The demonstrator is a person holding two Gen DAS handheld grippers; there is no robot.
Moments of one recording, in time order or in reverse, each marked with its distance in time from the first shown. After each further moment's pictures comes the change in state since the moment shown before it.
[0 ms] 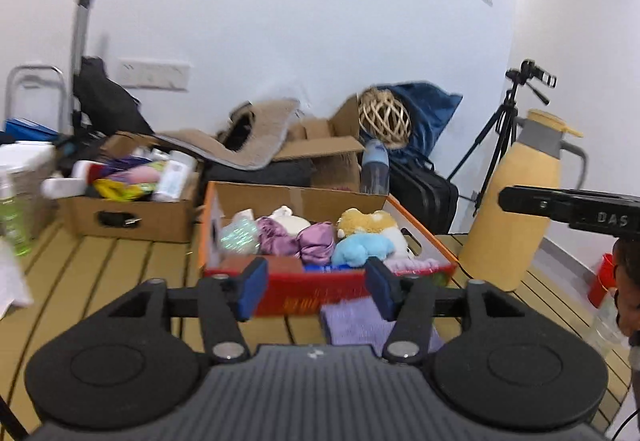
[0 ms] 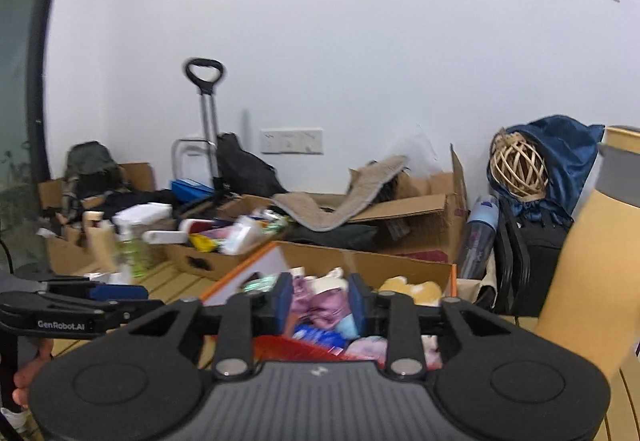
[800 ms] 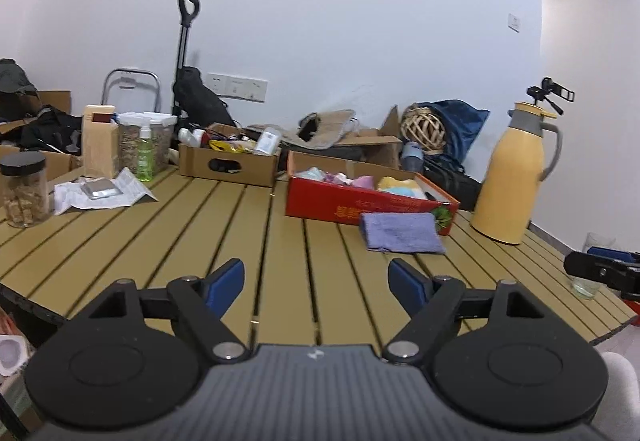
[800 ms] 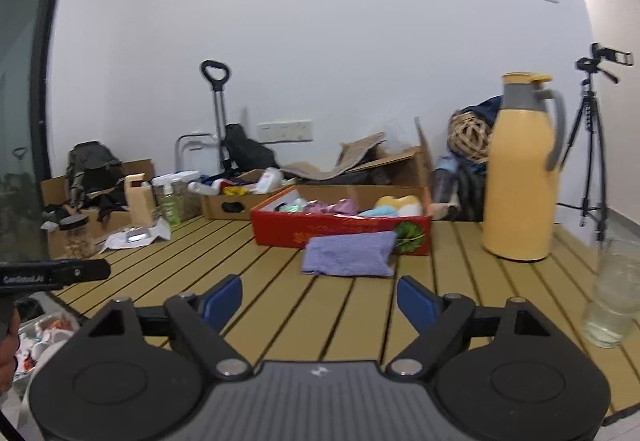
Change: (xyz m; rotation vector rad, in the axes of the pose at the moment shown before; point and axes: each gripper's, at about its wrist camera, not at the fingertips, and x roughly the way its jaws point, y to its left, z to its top) left arm -0.188 -0.021 -0.137 -0.051 -0.086 0.163; right arm -0.187 0.094 -0.161 0.052 -0.040 -0.126
